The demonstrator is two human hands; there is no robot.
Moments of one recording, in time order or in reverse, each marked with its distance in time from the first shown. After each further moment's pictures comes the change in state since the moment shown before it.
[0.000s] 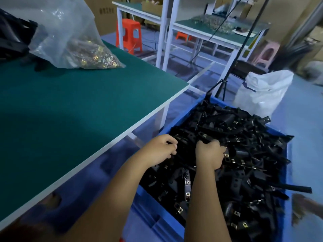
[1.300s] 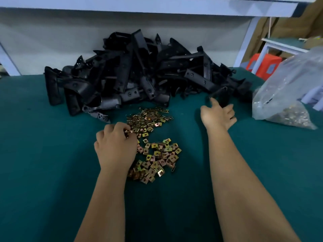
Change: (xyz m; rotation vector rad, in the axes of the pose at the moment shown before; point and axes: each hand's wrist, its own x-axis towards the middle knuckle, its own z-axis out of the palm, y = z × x) left_hand -0.232 -0.144 -0.351 0.358 1.445 -0.565; right_hand -0.313 -0.348 0.238 -0.201 -0.559 -0.879
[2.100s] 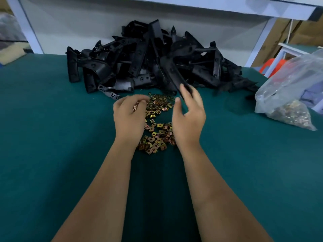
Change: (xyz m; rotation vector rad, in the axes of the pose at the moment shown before) left_hand -0.019 0.009 -0.007 -0.716 0.109 0.124; right_hand -0.143 -0.014 0.025 0.789 0.210 -0.722
